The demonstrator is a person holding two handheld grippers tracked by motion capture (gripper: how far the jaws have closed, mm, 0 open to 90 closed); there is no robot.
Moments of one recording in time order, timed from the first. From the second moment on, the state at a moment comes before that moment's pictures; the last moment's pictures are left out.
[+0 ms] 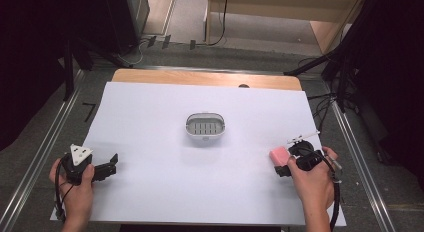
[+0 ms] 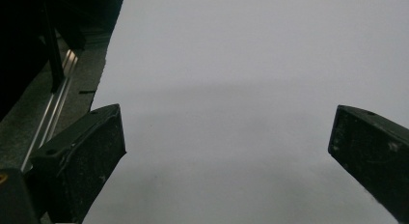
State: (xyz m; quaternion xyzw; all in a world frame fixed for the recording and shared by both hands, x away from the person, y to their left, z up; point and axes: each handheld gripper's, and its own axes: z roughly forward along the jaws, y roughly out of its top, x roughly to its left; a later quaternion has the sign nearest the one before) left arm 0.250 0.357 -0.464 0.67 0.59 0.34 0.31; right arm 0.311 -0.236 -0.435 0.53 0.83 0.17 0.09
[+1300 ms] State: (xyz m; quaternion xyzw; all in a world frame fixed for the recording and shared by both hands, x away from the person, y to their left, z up) left arm 0.251 0.358 -0.464 0.67 0.59 0.33 0.31; right arm 0.343 -0.224 -0.452 0.56 0.81 0.15 0.06
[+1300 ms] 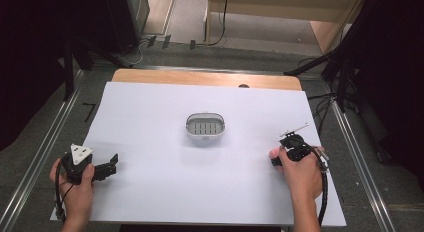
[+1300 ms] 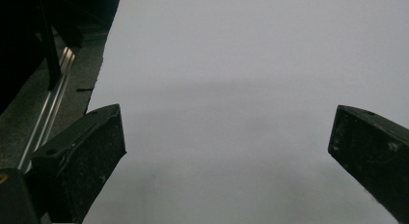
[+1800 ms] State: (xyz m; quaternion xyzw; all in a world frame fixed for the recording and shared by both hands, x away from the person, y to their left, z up) left arm 0.251 0.358 -0.464 0.67 0.59 0.33 0.31; right arm 0.345 -0.222 -0.435 0.51 0.84 0.18 0.05
